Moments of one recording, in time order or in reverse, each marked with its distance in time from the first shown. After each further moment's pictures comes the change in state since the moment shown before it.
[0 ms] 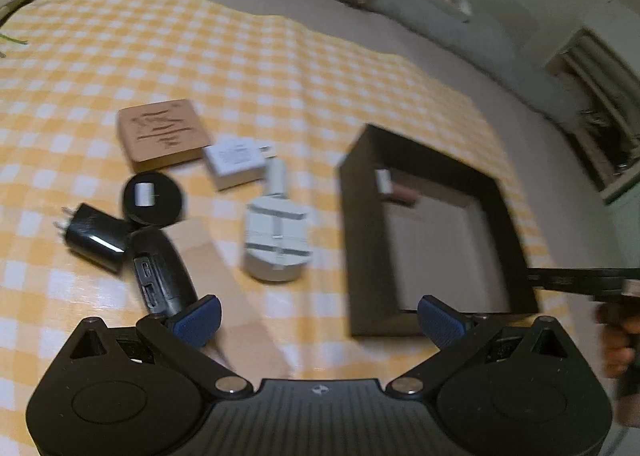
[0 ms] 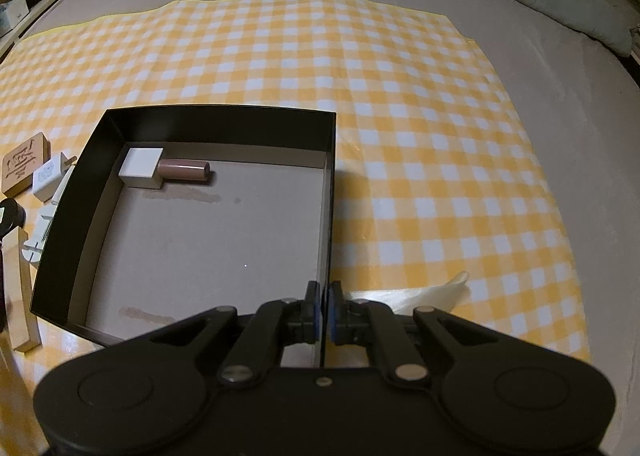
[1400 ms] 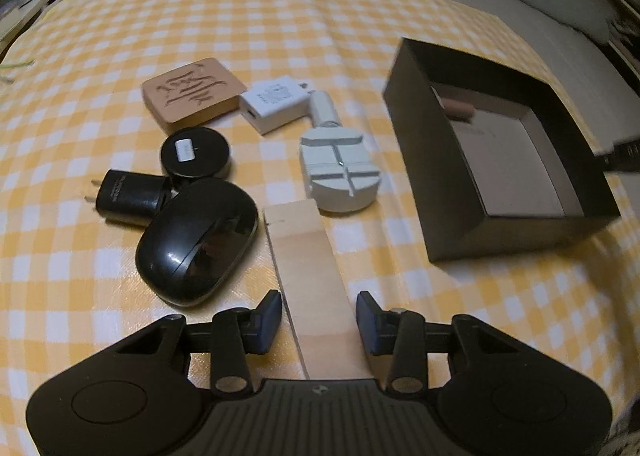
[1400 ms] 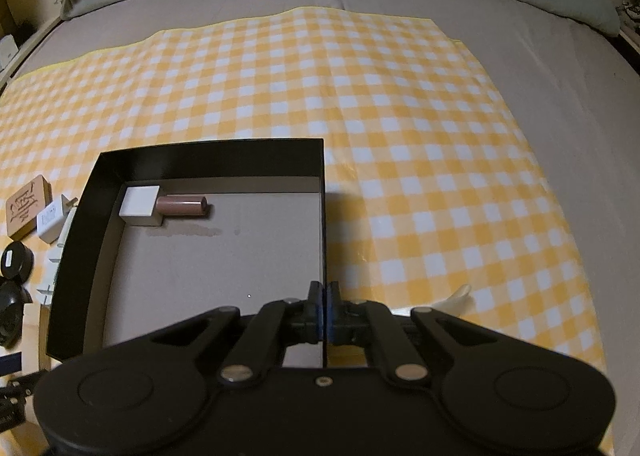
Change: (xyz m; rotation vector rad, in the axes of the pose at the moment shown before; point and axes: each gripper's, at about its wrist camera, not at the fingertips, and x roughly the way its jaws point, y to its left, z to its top) left arm 0.022 0.013 -0.024 0.199 0.147 0.222; right arm -0.004 -0.001 0.009 0.091 -0.040 0.009
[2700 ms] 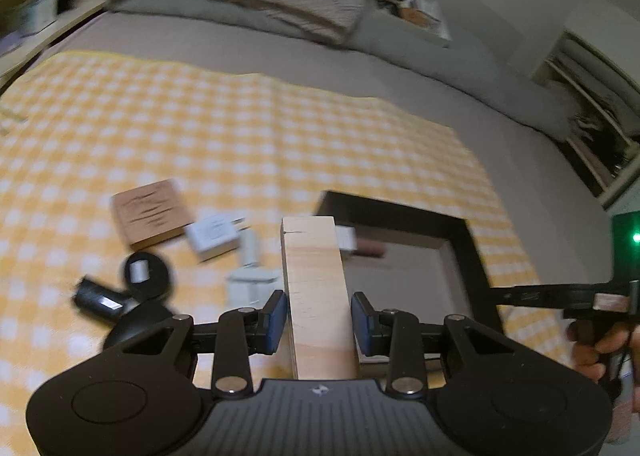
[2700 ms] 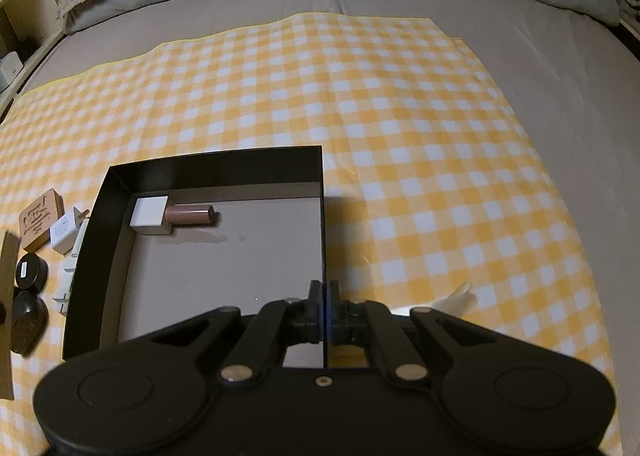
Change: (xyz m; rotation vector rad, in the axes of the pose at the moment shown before) left arm -0.072 -0.023 0.046 -0.149 -0.247 -0.135; right arm -0.006 -0.012 0.000 0.042 -0.009 0.053
